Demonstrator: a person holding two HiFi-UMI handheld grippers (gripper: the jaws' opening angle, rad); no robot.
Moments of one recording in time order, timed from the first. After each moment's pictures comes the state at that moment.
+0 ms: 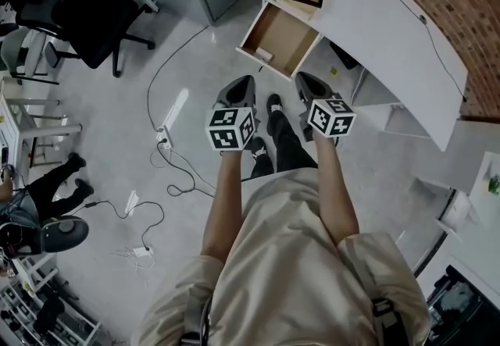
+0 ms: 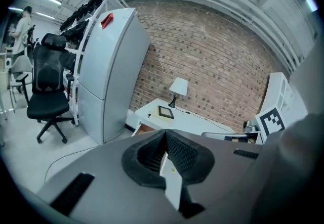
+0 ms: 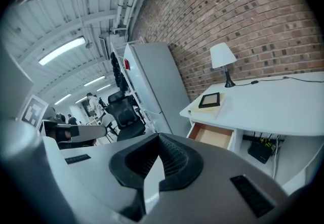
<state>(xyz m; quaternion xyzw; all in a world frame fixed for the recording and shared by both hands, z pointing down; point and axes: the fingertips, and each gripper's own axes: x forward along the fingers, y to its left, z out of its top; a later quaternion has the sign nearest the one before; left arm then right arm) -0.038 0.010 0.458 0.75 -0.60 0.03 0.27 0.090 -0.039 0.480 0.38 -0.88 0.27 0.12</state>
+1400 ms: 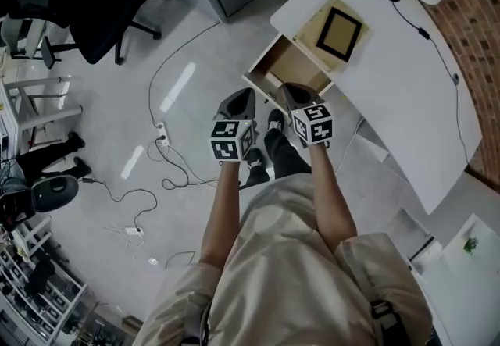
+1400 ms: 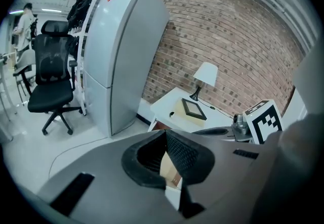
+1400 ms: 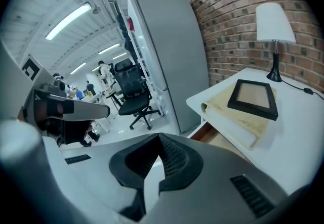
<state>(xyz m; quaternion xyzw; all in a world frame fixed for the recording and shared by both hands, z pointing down) -0.091 -0.193 0.554 0.68 -0.64 0.09 0.35 -0.010 -0.241 0.600 0.24 -0.90 0.24 0.29</state>
